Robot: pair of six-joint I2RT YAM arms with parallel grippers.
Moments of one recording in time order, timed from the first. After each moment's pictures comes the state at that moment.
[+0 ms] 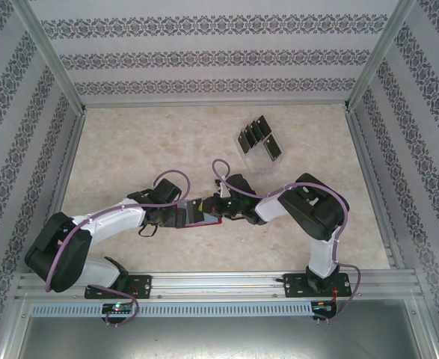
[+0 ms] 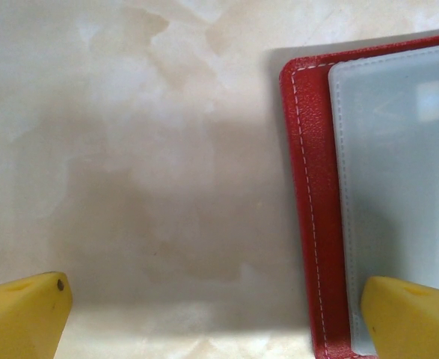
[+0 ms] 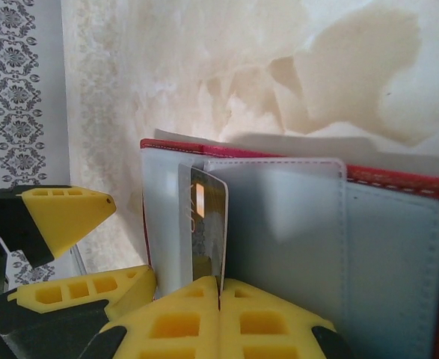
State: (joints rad) left arm -0.55 1.37 0.65 -0.55 -0.12 -0.53; right arm 0.74 1.91 0.72 0.56 -0.54 1.02
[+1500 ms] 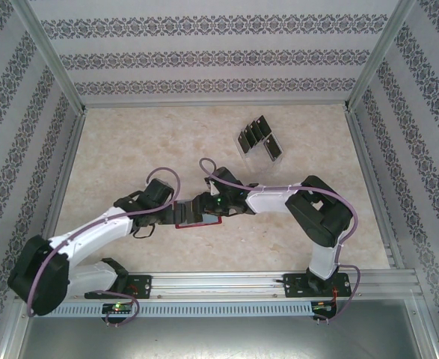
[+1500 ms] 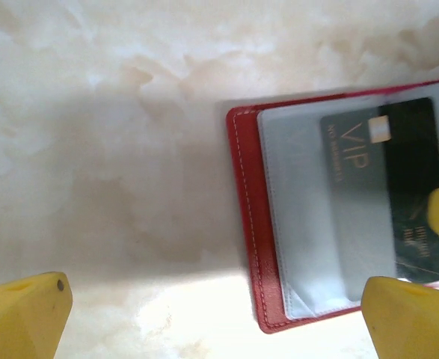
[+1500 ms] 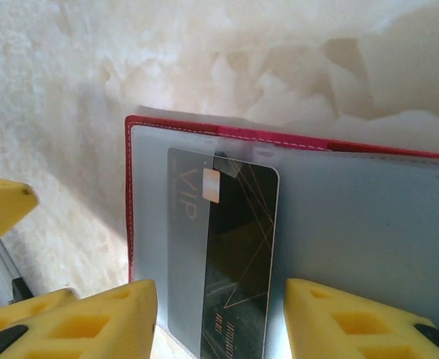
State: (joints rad) left arm -0.55 1.15 0.61 -0.55 -0.09 -0.60; right arm 0.81 1.85 0.95 0.01 -0.40 0.84
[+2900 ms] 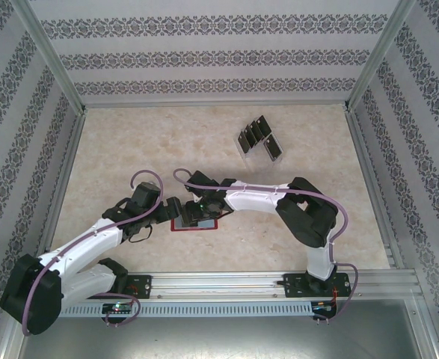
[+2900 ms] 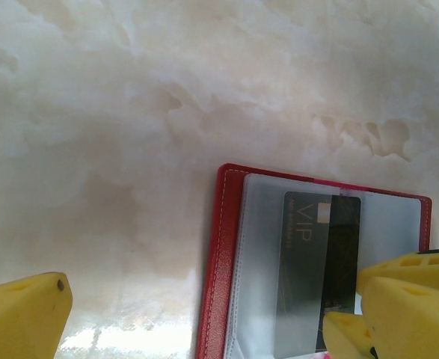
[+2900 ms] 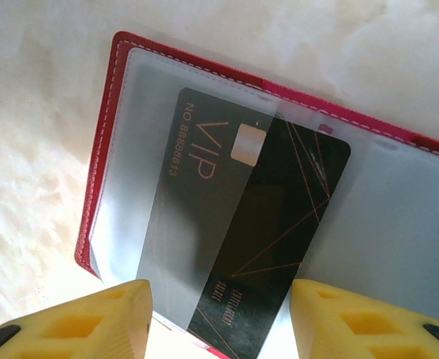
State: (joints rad) left arm -0.48 1.04 0.49 -0.40 -0.04 -0.79; right arm 0.95 1.94 1.24 -0.42 -0.24 0.67
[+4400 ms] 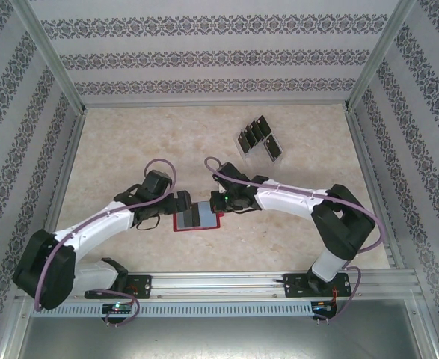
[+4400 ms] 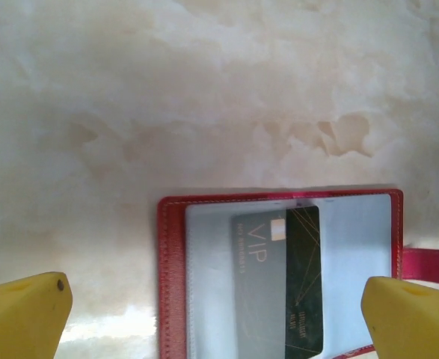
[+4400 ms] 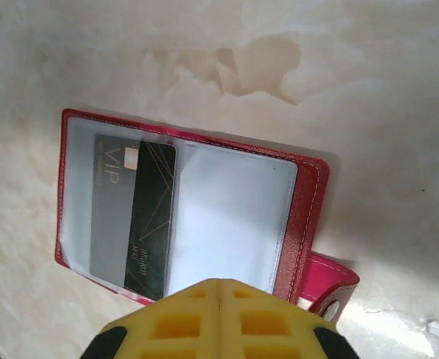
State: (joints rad) left arm -0.50 1.25 0.66 -0.41 0.03 -0.70; right arm 0.81 1.68 1.00 -0.36 -0.21 0.68
